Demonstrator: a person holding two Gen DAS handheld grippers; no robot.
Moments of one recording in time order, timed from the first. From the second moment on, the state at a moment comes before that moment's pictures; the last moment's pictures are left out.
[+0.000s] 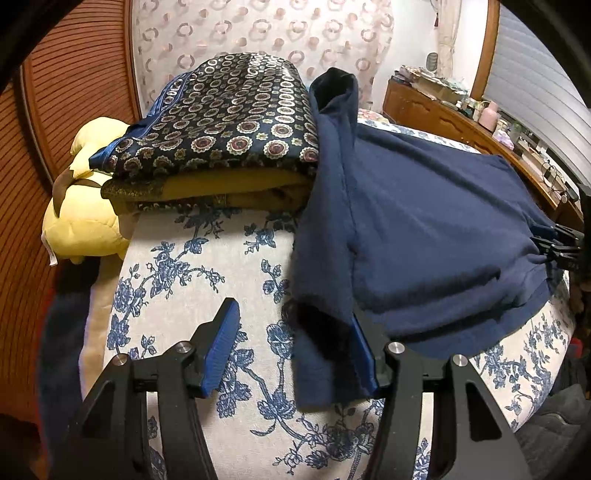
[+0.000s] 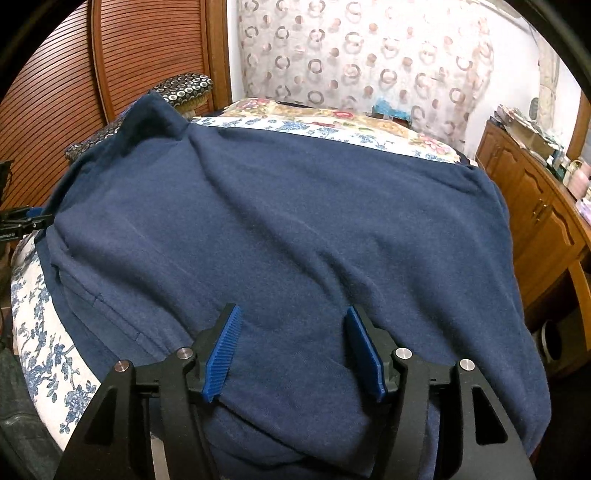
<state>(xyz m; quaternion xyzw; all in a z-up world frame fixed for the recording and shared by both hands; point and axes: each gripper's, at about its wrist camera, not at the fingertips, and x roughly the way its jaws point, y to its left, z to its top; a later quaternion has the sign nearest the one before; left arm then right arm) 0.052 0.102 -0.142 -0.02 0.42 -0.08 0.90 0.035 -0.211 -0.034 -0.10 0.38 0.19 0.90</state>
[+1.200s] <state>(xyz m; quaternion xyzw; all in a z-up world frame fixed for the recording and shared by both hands) 0.046 0.072 -0.099 -0.04 0.35 -0.15 0.93 0.033 -0.218 -0.036 -0.10 0.38 0.19 0.90</state>
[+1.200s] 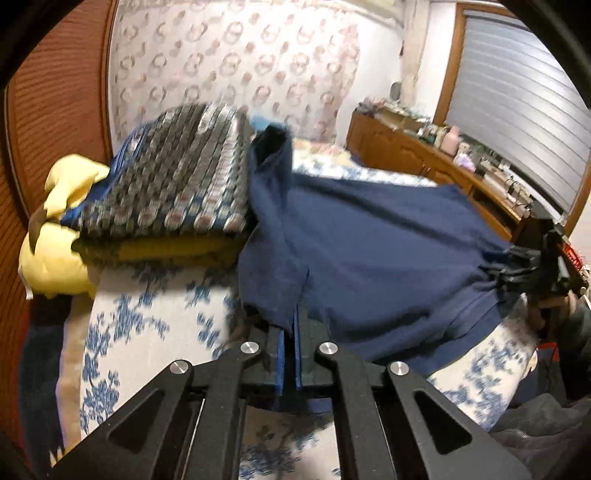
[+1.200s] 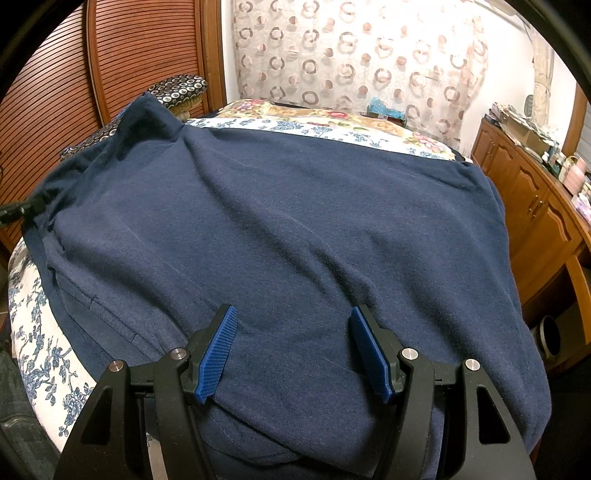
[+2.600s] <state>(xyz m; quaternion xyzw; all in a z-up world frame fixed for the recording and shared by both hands) 0.118 -0.168 0.022 0.06 0.25 -0.39 0.88 -0.039 -0.266 -0.002 -0.02 0.29 0.09 0.95</state>
